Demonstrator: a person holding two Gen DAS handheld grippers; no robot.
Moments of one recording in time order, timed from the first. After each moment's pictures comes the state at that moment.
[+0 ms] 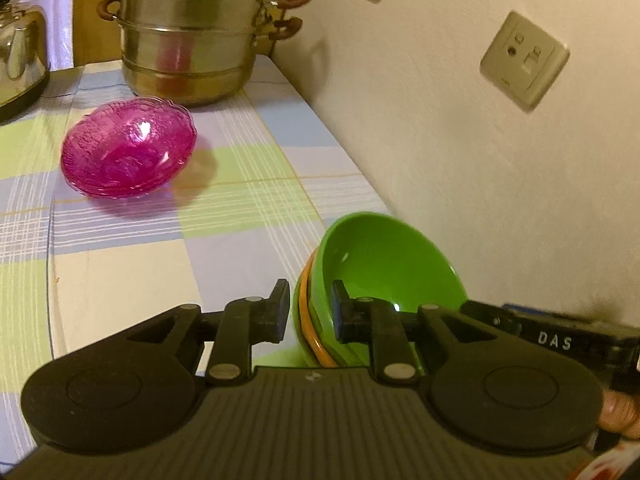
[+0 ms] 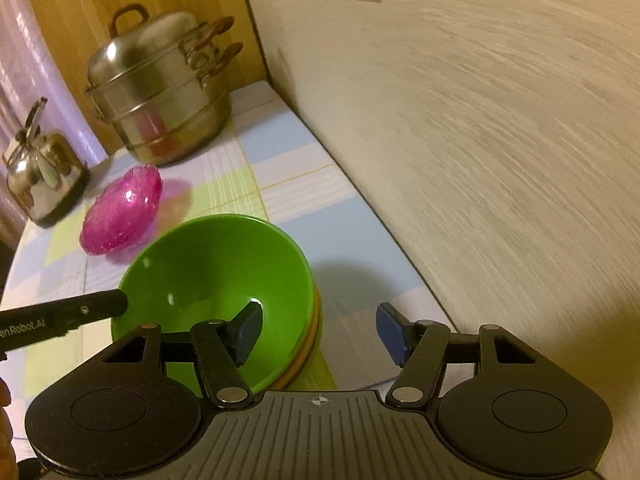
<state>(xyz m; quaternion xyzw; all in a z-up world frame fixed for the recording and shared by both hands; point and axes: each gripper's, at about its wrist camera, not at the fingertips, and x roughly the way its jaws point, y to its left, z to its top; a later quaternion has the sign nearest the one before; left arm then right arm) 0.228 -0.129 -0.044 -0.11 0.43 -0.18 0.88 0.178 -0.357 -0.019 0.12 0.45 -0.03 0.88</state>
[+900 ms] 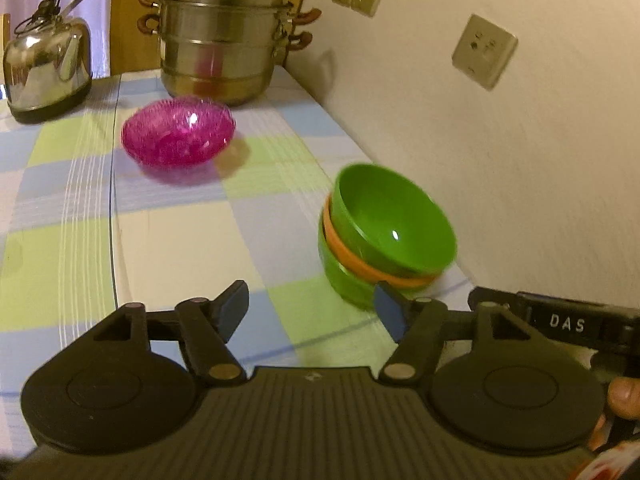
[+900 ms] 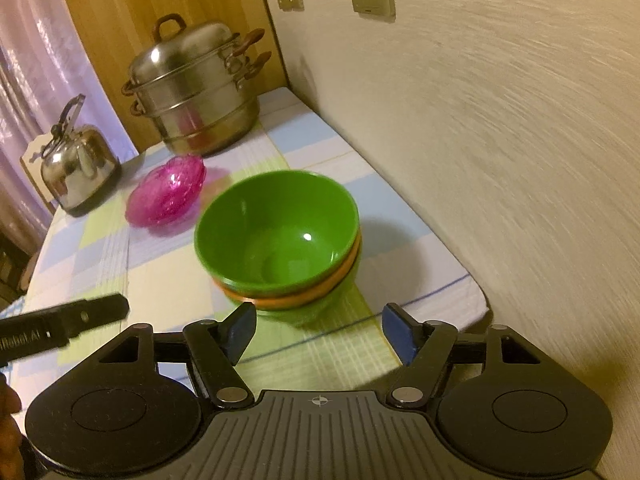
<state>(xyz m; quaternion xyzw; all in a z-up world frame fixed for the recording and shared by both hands) 0.119 -0.095 -0.026 -0.08 0.41 -0.17 0.89 0.086 -0.310 0.011 0.12 0.43 -0.02 0.89</state>
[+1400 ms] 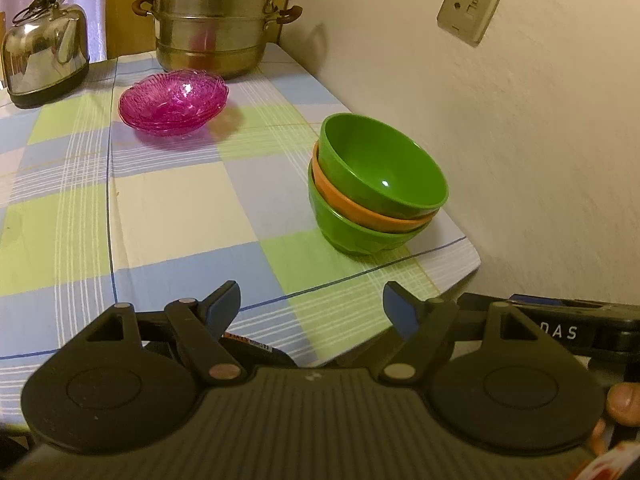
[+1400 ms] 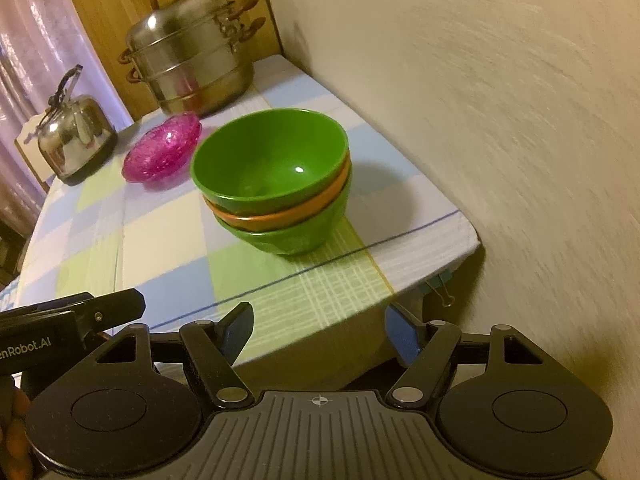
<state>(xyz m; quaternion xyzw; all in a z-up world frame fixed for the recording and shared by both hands) 0.087 -0.105 -0.044 -0.07 0.43 -0.17 0.89 0.048 -0.306 -0.010 0.12 0.47 -0.03 0.88</state>
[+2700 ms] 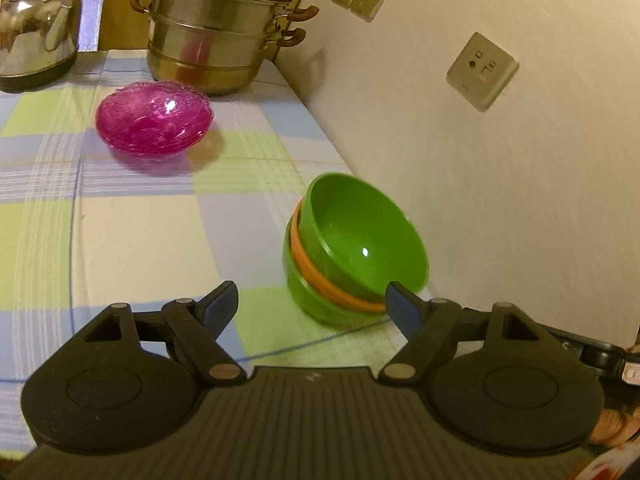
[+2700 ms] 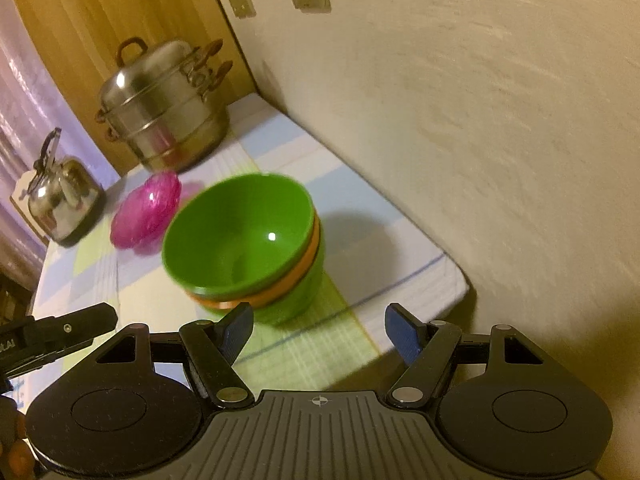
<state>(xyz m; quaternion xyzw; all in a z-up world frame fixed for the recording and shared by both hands) 0.147 -0.106 -0.028 -0.16 0.42 -0.18 0.88 0.087 -0.350 0.007 0.18 0.43 -0.05 0.88</state>
